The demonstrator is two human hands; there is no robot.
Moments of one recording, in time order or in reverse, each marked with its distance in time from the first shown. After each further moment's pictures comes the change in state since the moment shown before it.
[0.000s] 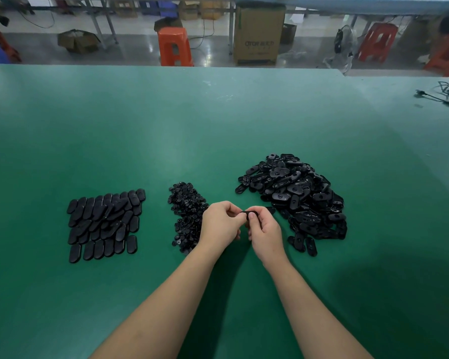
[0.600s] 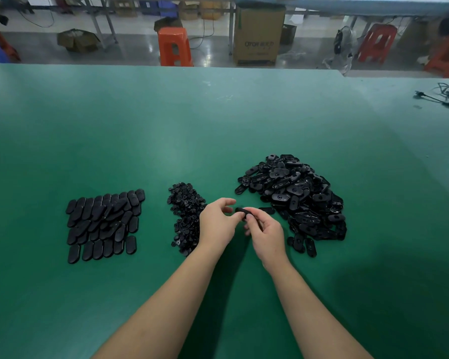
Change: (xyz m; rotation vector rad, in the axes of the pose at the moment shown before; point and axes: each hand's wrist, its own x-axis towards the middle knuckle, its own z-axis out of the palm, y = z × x) left_hand 0.008 -0.006 0.001 0.018 0.094 0.018; right_hand 0.002 0.003 0.001 0.121 0.007 0.014
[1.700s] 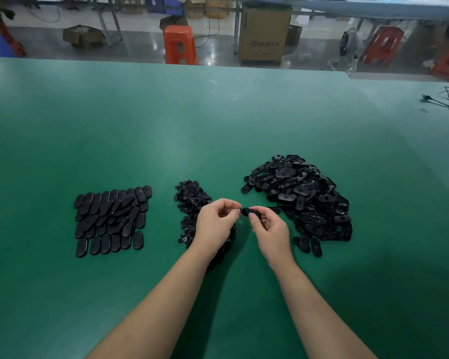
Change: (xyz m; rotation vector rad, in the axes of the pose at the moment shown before) left_hand -0.007 -0.017 -0.019 -0.310 -0.047 0.032; right_hand -0.002 -0.004 0.003 -0.061 0.027 -0.001
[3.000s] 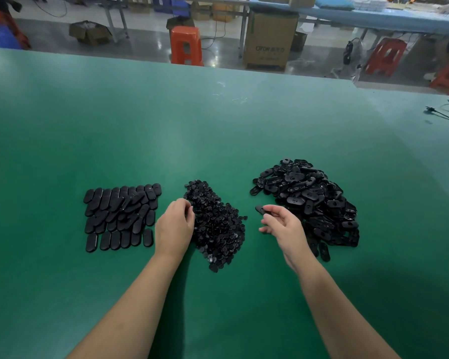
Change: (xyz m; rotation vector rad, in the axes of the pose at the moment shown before) left_hand 0.014 -0.047 -0.093 0.806 0.349 0.287; right_hand 0.006 -0.023 -0.017 0.139 -0.135 0.177
